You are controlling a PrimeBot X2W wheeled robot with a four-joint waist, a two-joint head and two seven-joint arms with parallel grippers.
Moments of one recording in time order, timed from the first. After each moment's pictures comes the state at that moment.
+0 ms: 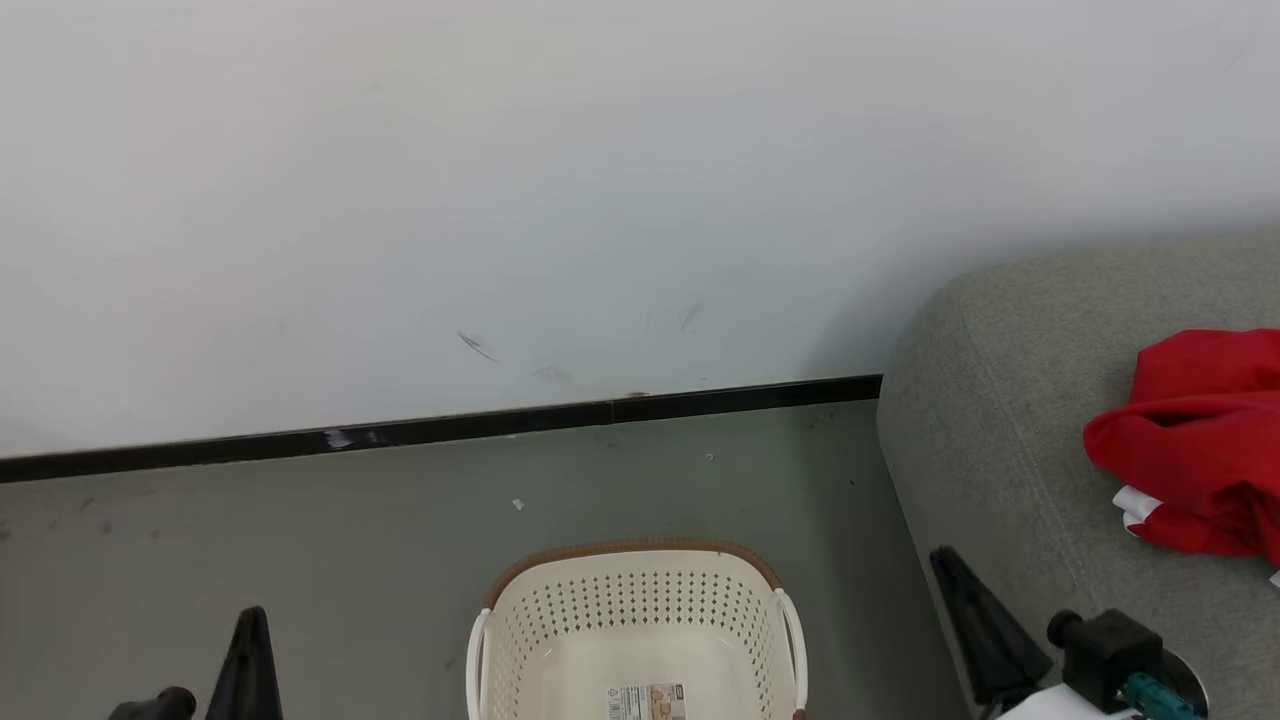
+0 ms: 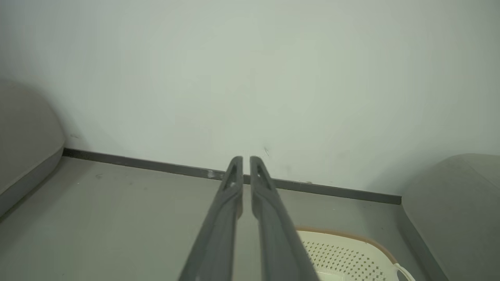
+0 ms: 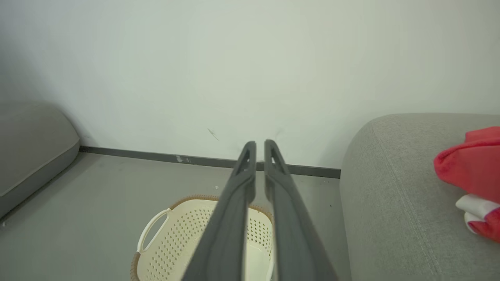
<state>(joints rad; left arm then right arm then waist) 0.10 0.16 -0.11 0.12 -0.50 0.22 -0.25 0.09 -0.04 0.08 0.05 0.04 0.12 -0.25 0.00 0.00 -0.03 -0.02</state>
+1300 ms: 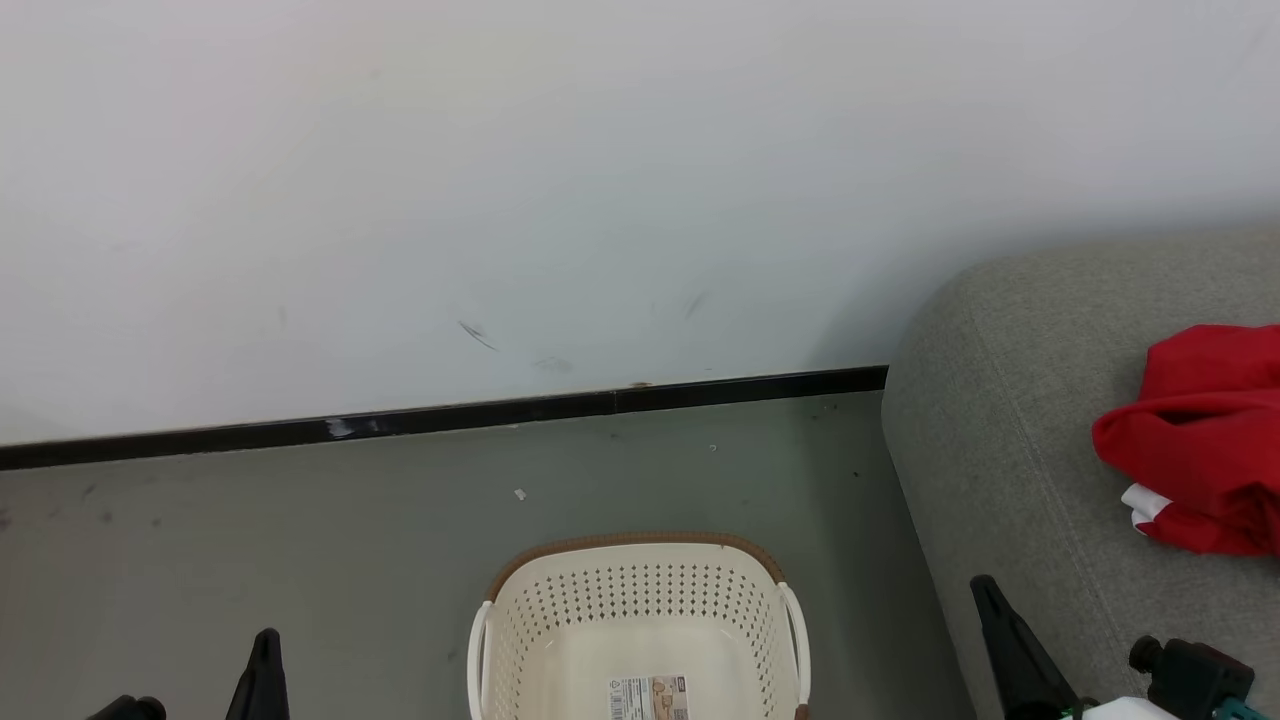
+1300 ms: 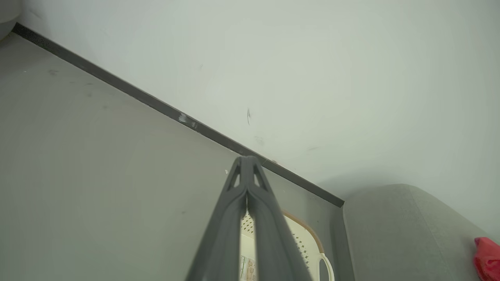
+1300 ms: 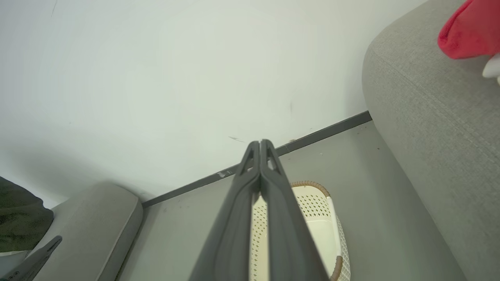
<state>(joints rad) 0.09 0.10 -0.06 0.17 -0.83 0.12 -0.13 0.15 -0.04 0.07 0.05 0.54 0.12 -0.20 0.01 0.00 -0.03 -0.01</state>
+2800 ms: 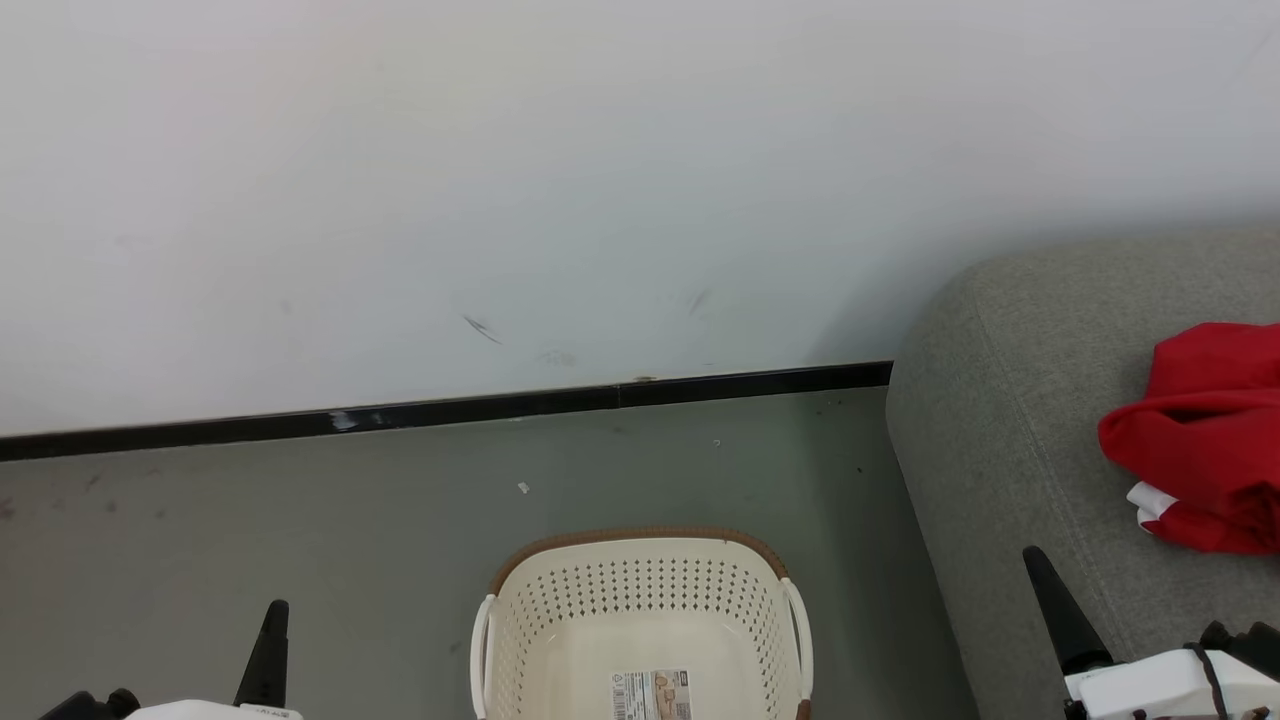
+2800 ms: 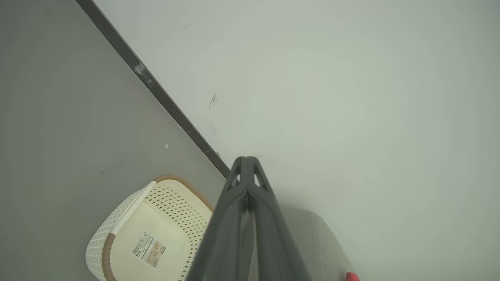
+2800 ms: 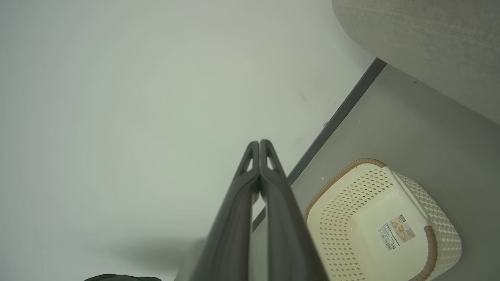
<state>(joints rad) 0.02 0.07 0.01 0.22 -1.26 -0.01 0.00 0.05 -0.10 0.04 0.17 1.20 0.12 -0.09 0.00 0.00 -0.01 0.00</state>
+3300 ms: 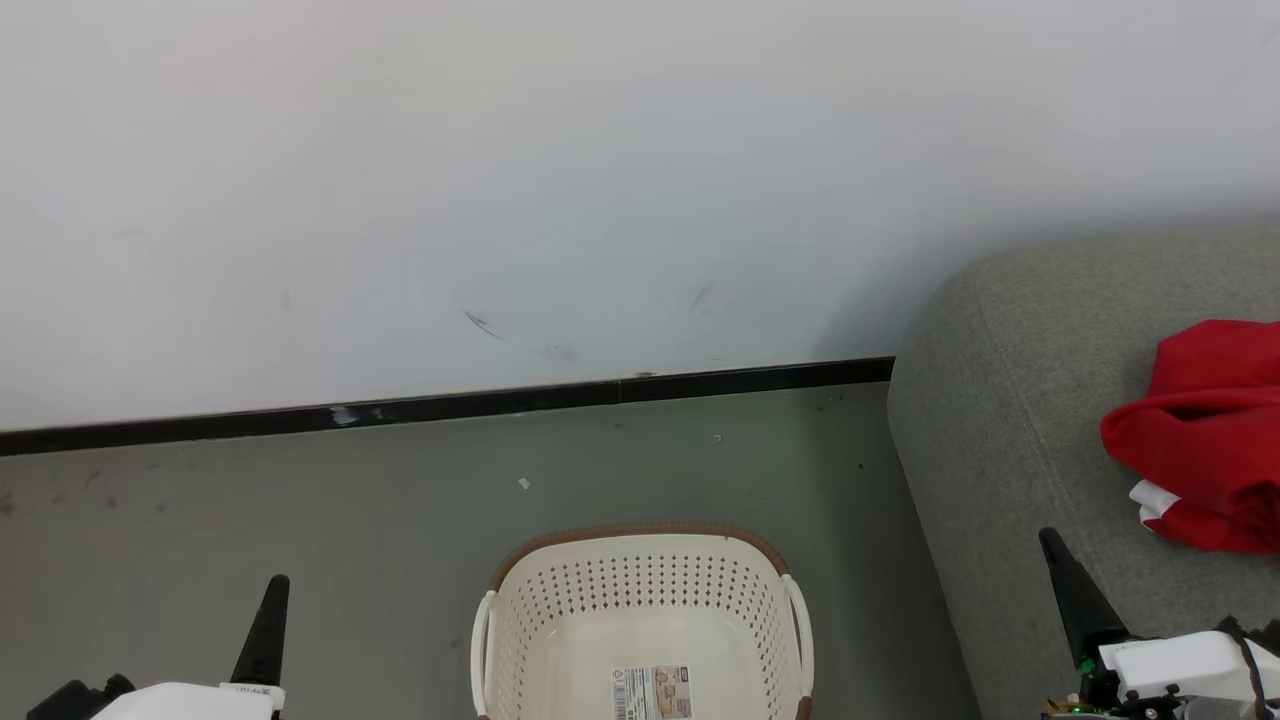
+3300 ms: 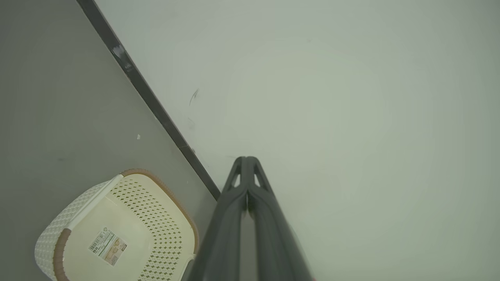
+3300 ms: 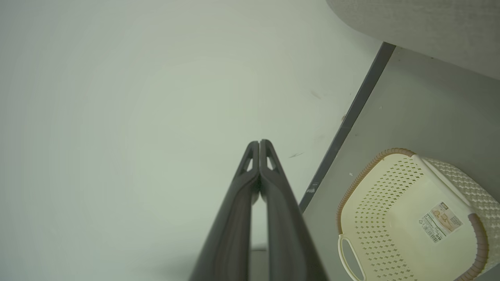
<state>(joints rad) -0.01 0.06 0.04 0.24 -1.41 -0.05 0.04 0.01 -0.11 0.02 0.20 1.42 0.12 -0.05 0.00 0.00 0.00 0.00</state>
